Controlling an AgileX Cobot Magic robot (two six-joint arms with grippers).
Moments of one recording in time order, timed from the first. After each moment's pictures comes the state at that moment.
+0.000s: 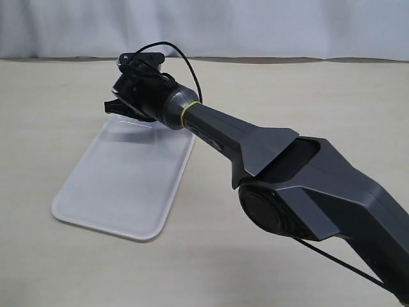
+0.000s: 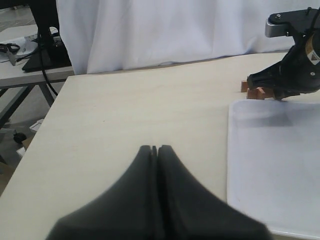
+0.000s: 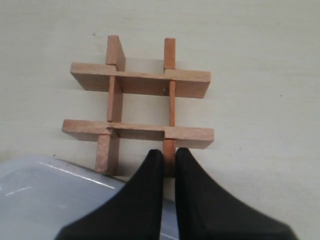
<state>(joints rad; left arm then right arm) 0.02 0.00 0.00 -0.04 0.33 0.16 0.46 2.78 -2.58 -0.54 0.98 0.93</state>
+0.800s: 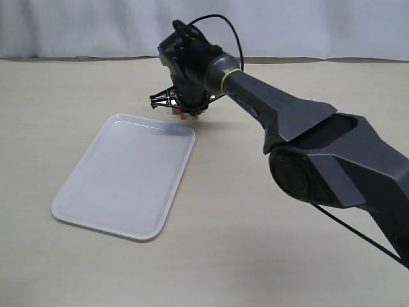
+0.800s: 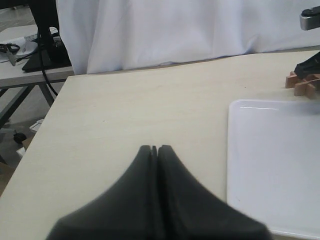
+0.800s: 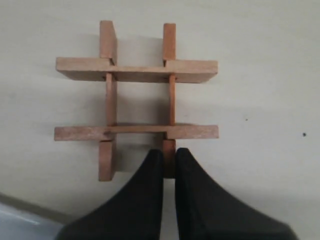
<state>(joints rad) 0.02 0.00 0.00 -0.04 0.33 0.16 0.30 2.73 -2.59 -0.34 1.21 0.59</state>
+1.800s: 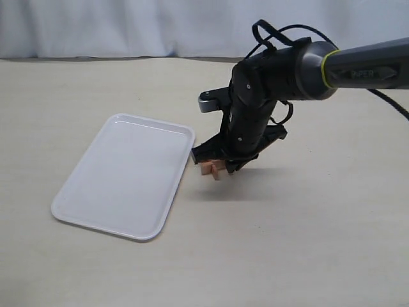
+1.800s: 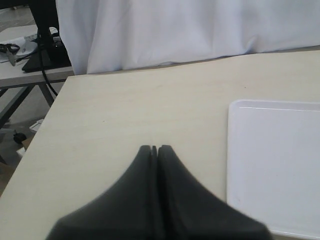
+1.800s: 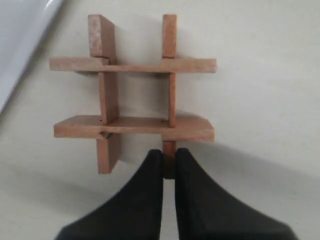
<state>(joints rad) 0.02 0.00 0.00 -0.04 0.33 0.16 0.25 2.09 -1.40 -0.05 0.79 0.26</state>
